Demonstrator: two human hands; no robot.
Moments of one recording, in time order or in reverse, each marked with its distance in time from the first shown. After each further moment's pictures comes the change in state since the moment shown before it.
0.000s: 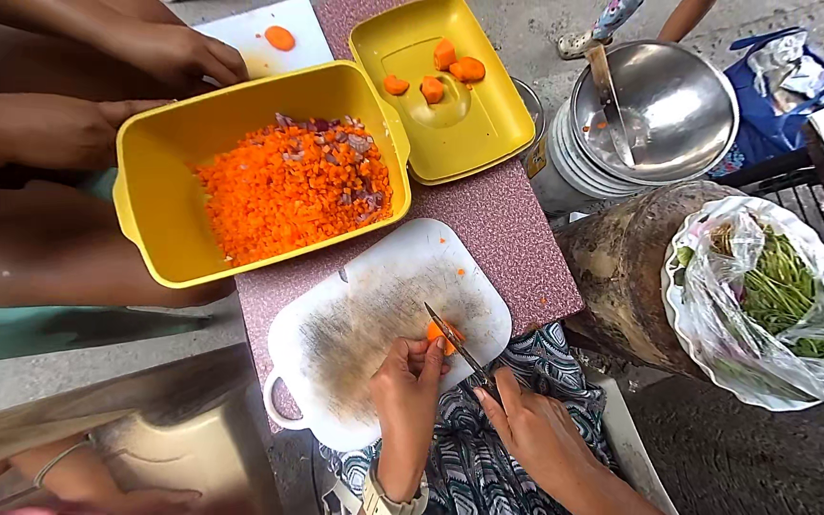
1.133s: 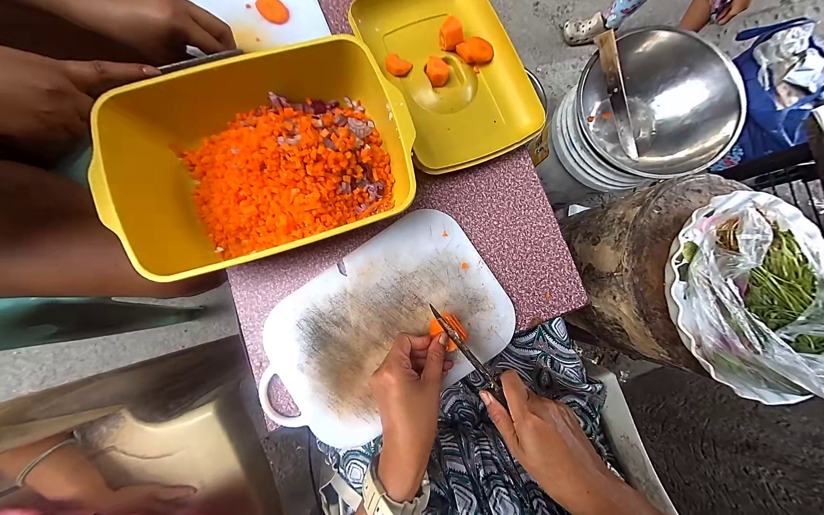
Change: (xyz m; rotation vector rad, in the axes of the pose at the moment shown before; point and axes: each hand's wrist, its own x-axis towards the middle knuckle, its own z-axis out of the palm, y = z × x) left_hand 0.000 -0.001 0.000 -0.014 -0.014 0.005; right_hand -0.008 -0.003 -0.003 -0.032 -0.023 0.020
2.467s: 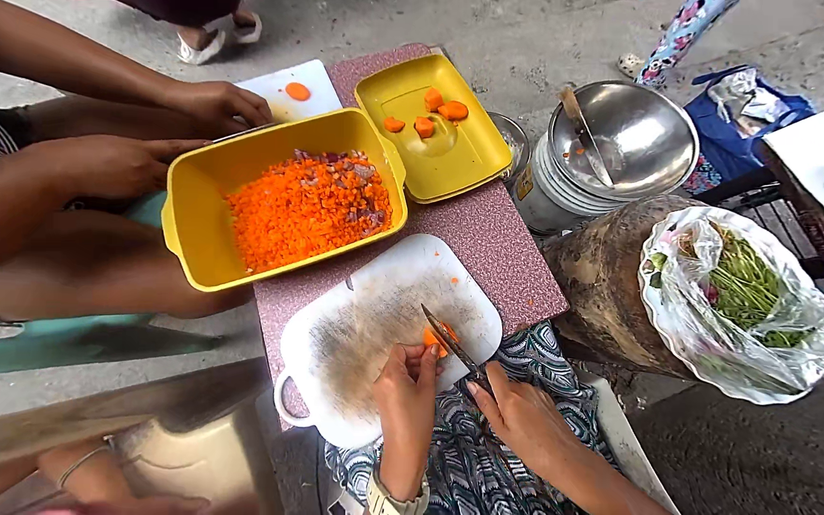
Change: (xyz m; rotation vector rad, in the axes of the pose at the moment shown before) left_hand -0.009 -0.004 -0.004 0.073 0.038 0.070; right_hand 0.013 -0.001 -0.010 0.181 -0.221 0.079
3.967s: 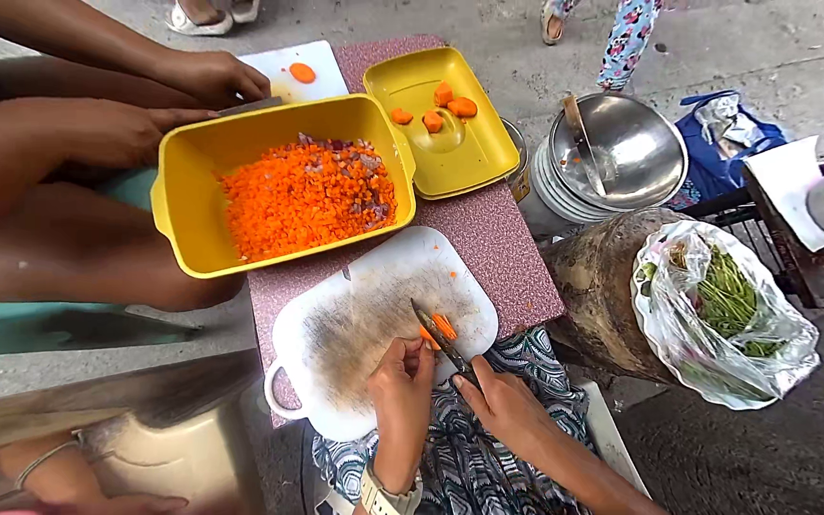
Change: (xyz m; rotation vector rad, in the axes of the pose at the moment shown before) left_hand 0.007 -0.008 0.001 0.005 0.035 0.055; right_hand 0.018 -0.006 -0.003 0.065 -0.172 0.023
